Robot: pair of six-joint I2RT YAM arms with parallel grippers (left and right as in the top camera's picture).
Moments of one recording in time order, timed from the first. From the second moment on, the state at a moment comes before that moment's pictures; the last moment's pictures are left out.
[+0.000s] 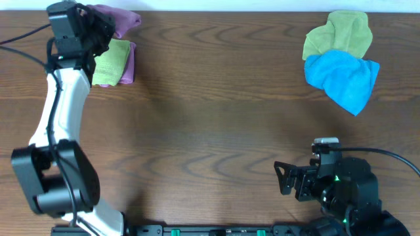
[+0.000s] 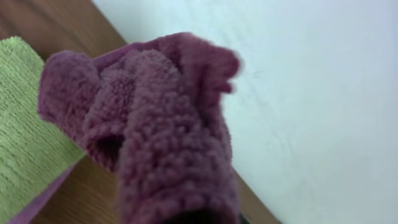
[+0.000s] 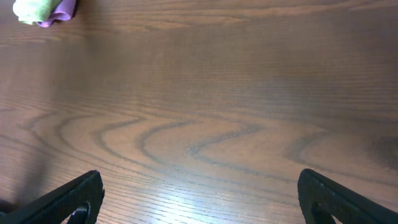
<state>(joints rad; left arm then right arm) 0.14 1.83 1.45 -0.13 0.30 -0.92 0.32 0.51 0.77 -1.04 -0.12 0.38</state>
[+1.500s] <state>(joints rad) 0.22 1.99 1.45 -0.32 0.28 -0.84 0.32 0.51 0.77 -1.04 -0.12 0.38</state>
